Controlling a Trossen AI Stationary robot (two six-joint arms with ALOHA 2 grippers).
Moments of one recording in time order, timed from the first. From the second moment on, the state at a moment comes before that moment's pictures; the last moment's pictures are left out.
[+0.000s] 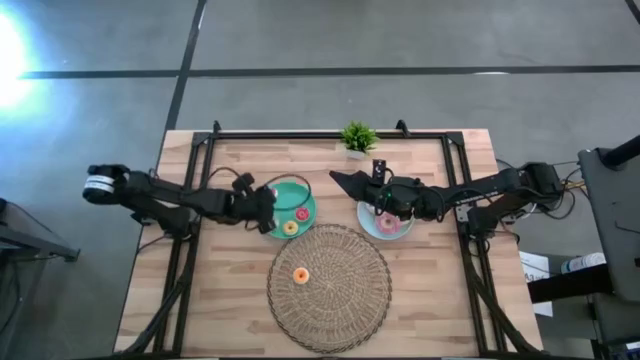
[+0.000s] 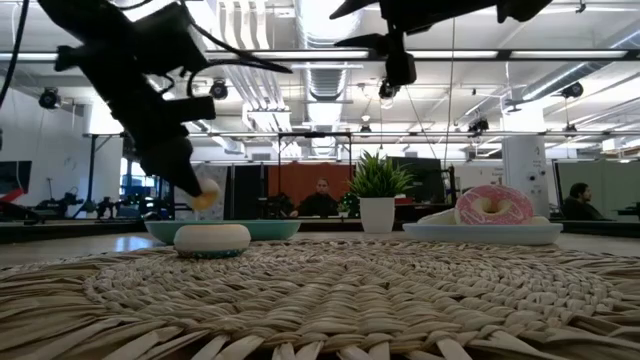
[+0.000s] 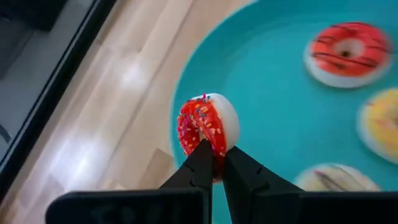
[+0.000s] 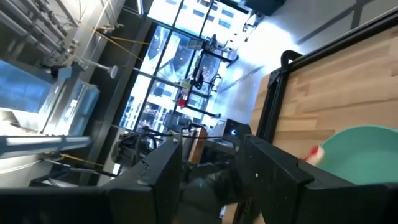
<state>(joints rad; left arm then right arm) -0.02 1.26 0.61 -0.40 -0.61 -0.27 0.06 1.45 0.86 0.59 0.55 1.25</state>
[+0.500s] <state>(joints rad) 0.09 1.34 0.61 -0.35 -0.45 -0.20 0.06 1.46 0.86 0.58 0.55 1.26</state>
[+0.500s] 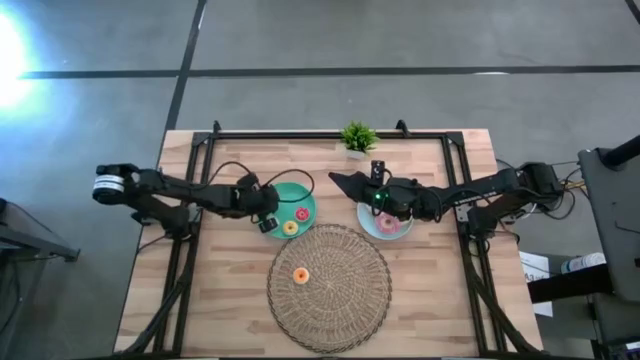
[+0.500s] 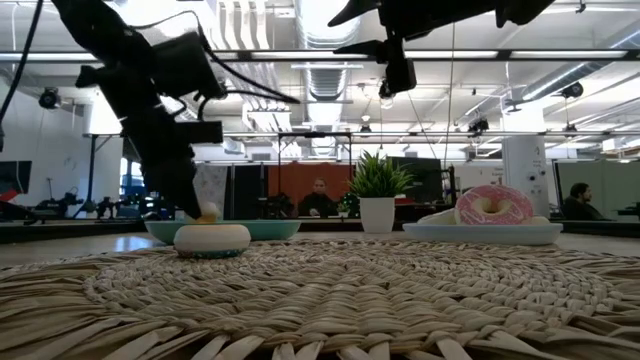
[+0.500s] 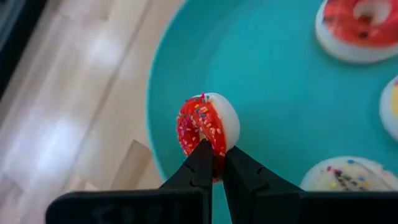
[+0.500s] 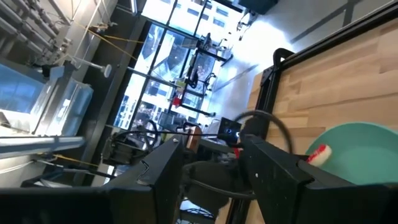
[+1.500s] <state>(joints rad) 0.02 1.24 0.70 -0.54 -0.21 -0.28 0.06 1.46 0.86 0.51 0.46 1.22</state>
